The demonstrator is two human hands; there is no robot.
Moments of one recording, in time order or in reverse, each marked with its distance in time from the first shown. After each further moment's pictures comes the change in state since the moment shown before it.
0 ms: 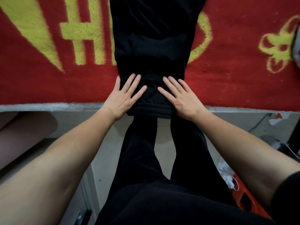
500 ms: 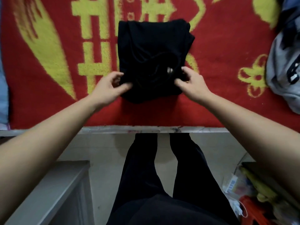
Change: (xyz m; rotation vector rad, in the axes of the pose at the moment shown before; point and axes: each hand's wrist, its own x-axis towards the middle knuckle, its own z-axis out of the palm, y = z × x) left_hand 0.007 -0.107 -0.091 -1.631 0.245 -0.523; right_hand 0.035 0.064 -0.125 1.072 0.365 0.537
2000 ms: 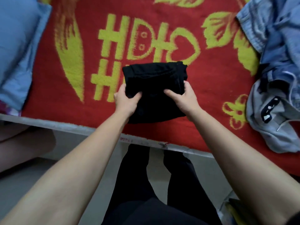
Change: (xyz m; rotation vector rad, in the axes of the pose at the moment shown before) left_hand -0.013 0.055 0.080 -0.240 0.506 -0.195; right_hand -0.001 -0.032 -0.028 0.261 0.040 0.115
